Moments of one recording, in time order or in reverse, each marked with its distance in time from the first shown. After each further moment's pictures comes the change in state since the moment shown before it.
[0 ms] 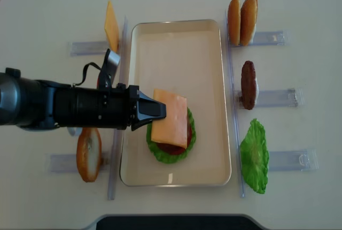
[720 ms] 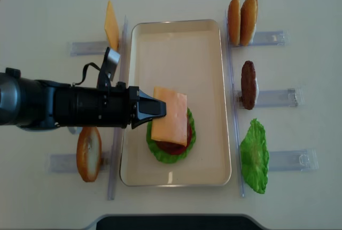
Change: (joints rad) left arm 0.000 0.000 0.000 -0.017 0.004 0.062; right arm 0.000 0.000 0.000 0.000 0.000 0.000
